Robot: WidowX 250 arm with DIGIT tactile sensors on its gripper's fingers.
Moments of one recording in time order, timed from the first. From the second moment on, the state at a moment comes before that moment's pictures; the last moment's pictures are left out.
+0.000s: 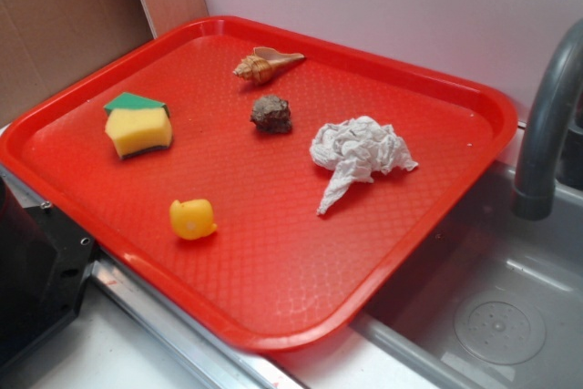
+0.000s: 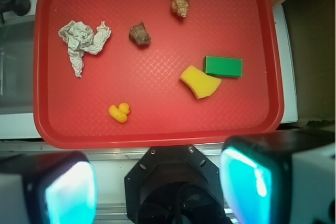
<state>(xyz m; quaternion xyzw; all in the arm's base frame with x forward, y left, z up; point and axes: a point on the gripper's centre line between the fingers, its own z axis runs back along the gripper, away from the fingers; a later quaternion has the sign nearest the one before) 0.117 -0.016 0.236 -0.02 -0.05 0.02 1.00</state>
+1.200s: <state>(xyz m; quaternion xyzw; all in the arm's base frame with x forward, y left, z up) 0.151 -0.057 0.058 -0.01 -0.02 0.01 1.00</state>
